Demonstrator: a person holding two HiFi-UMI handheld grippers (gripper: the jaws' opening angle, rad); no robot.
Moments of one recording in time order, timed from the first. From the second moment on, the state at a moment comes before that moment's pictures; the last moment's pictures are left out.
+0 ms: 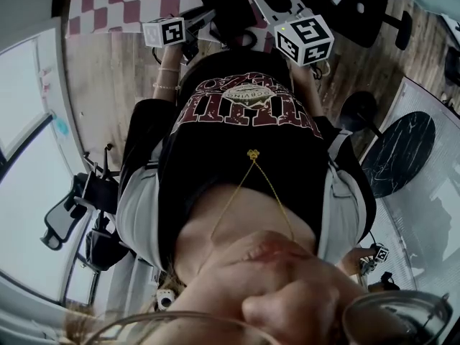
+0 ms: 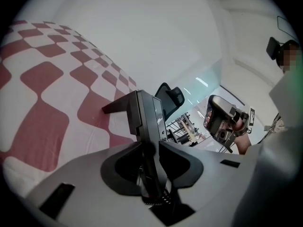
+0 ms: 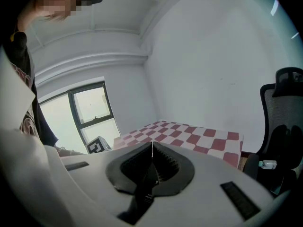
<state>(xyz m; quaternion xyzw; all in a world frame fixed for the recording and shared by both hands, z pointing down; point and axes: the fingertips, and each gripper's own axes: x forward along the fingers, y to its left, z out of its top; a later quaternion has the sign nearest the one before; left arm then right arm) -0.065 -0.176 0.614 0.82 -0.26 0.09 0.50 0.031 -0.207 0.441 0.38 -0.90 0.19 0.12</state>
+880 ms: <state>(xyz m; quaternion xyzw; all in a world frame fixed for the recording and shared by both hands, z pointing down) -0.065 -0.166 0.576 0.88 -0.26 0.14 0.38 0.013 -0.199 0.454 0.35 -0.91 0.19 0.14</state>
